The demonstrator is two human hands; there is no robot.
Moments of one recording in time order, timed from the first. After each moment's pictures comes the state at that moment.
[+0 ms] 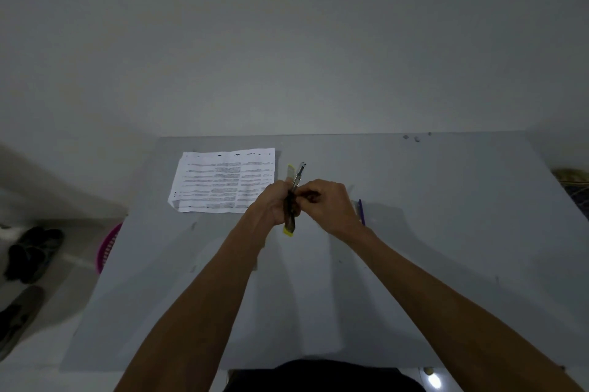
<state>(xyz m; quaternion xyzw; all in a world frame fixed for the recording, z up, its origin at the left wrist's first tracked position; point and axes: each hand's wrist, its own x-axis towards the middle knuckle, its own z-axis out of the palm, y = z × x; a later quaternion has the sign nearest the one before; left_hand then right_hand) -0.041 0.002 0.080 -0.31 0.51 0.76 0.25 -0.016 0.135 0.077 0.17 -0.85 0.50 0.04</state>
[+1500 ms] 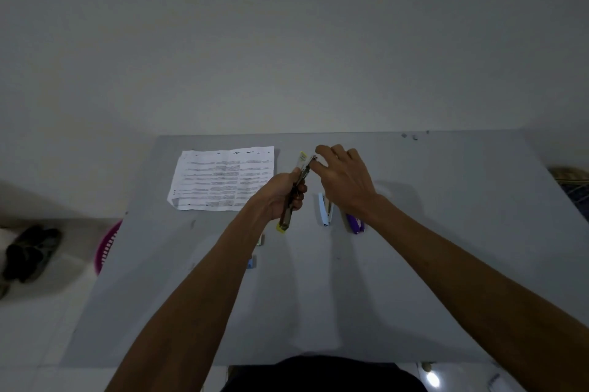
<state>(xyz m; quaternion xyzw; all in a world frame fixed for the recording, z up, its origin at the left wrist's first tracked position) -0.041 0.006 0.093 -0.23 0.56 0.75 0.27 -0.055 0.165 0.095 0.31 -0.91 0.00 0.27</state>
